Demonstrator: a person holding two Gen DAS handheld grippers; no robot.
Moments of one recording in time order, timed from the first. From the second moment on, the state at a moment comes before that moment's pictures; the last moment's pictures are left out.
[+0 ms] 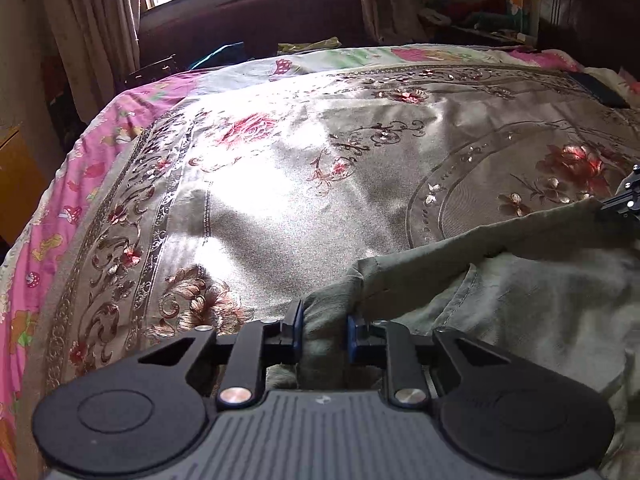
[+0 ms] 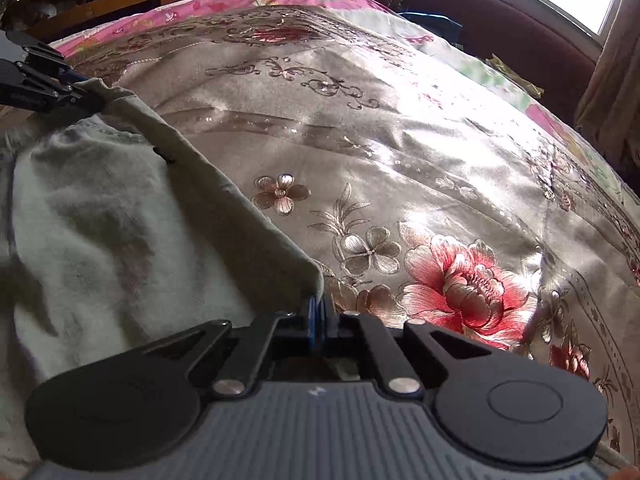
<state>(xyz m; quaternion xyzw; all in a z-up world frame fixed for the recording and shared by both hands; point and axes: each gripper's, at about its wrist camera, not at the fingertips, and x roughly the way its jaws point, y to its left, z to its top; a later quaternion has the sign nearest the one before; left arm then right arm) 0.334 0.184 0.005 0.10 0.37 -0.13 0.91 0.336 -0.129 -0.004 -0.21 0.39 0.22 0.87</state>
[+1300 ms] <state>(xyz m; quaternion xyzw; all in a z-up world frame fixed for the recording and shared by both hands) 0.035 0.219 0.019 0.20 0.32 -0.14 0.92 0.058 0.037 -0.017 -0.31 0.33 0.39 0.80</state>
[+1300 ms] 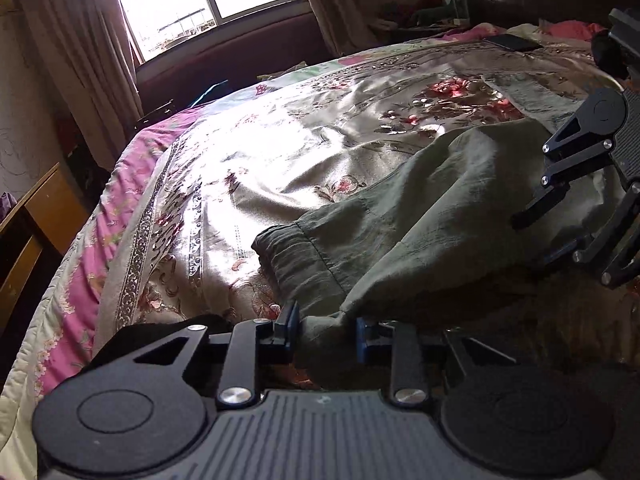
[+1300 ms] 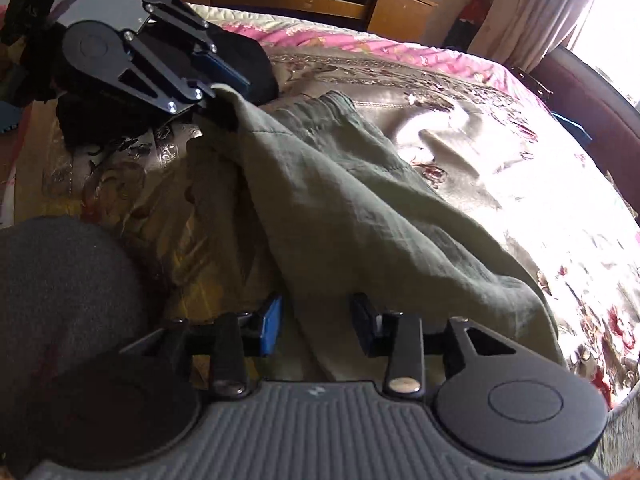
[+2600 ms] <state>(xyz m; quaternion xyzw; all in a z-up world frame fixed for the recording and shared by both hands) 0.018 0.231 -0.010 0.22 0.39 -0.17 0.88 0.041 -0.009 -0.021 -0.22 0.40 0.30 0.83</state>
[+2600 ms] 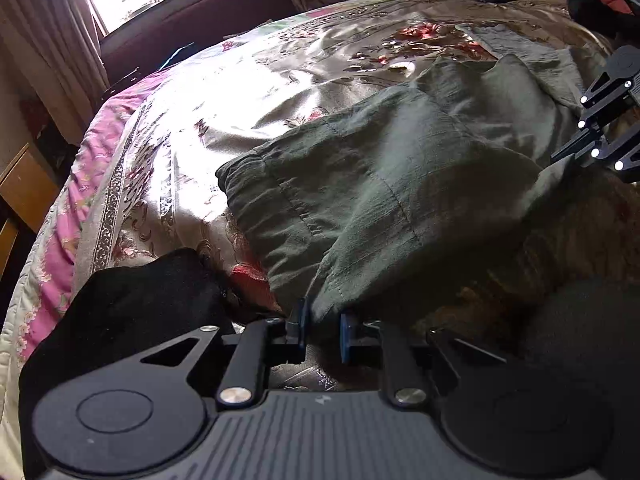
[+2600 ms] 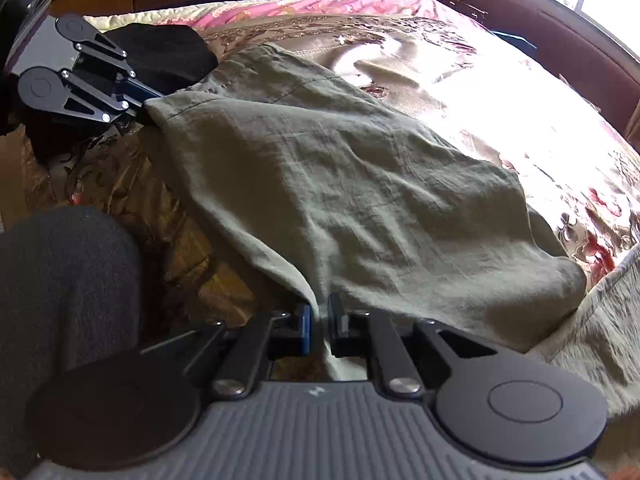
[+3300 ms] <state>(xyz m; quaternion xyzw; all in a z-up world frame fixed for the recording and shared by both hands) 0.010 0.166 -0.014 0.25 0.42 -0.26 0.83 0.037 -0.066 -0.022 -0.20 0.42 0.23 0.85</state>
